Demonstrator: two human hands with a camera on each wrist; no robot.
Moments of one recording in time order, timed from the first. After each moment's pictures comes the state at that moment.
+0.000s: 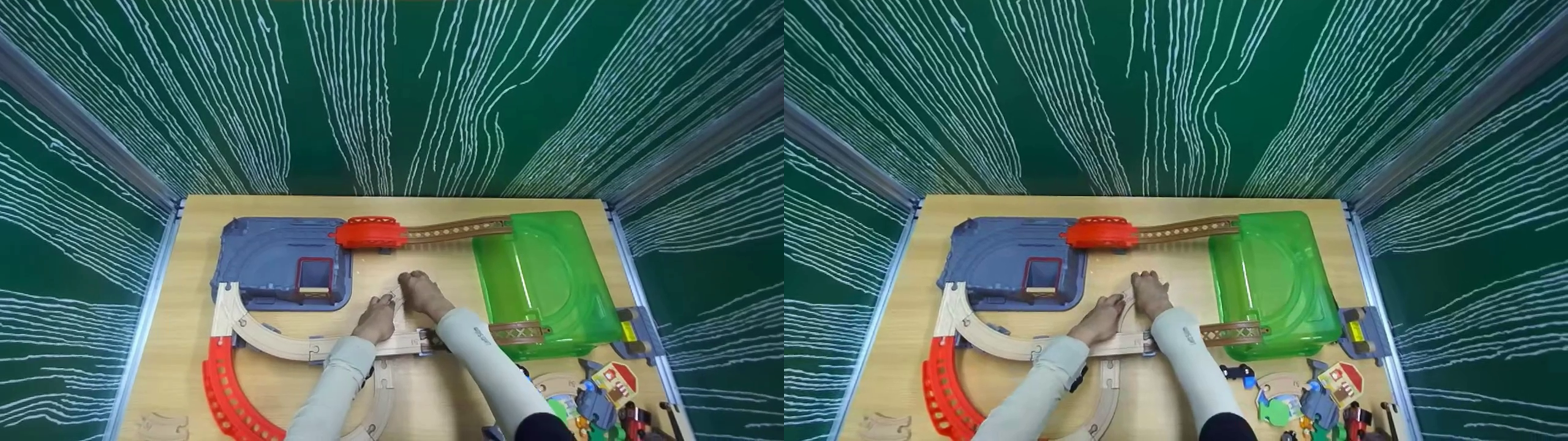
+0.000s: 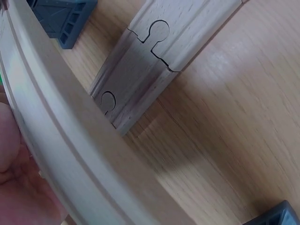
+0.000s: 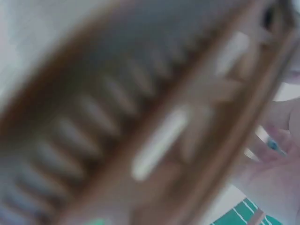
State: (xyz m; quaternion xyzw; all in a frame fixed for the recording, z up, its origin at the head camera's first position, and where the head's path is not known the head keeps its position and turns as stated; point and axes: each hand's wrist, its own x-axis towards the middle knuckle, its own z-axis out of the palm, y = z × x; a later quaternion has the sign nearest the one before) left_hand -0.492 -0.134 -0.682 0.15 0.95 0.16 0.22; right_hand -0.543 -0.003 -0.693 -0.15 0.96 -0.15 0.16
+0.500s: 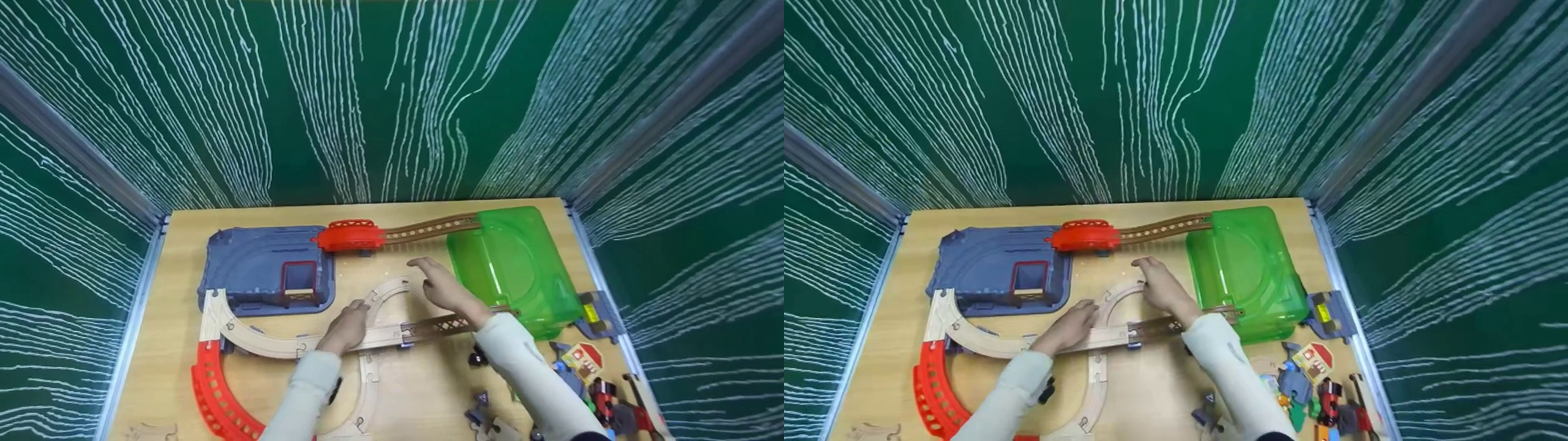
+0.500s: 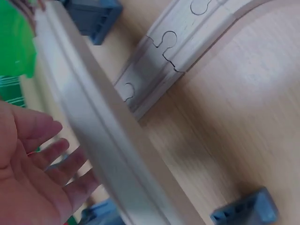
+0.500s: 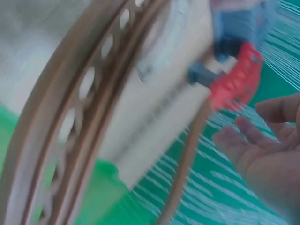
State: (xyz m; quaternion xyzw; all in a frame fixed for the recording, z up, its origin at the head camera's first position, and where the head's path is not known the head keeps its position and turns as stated) left_hand -0.457 -0.160 -0.649 0.16 0.93 0.27 0.19; right_hand -0.492 0.067 -0.594 -0.19 0.92 -0.34 0.06
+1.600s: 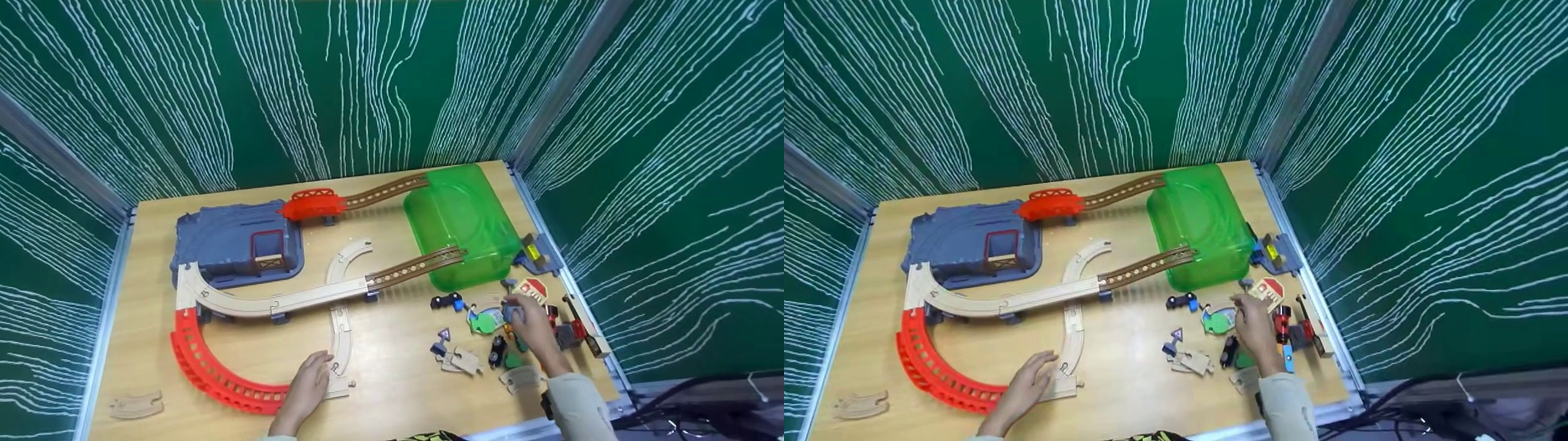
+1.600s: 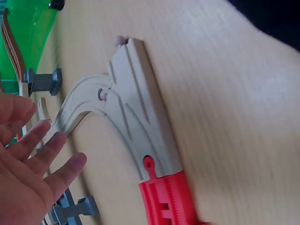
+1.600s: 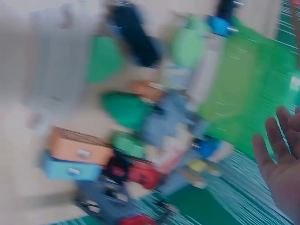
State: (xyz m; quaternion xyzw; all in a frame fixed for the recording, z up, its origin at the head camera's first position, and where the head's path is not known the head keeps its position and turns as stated) left_hand -0.251 -0.202 -0.680 0.14 0.89 0.43 0.10; right_hand -0.251 0.264 -0.655 0.03 0.93 -0.35 -0.12
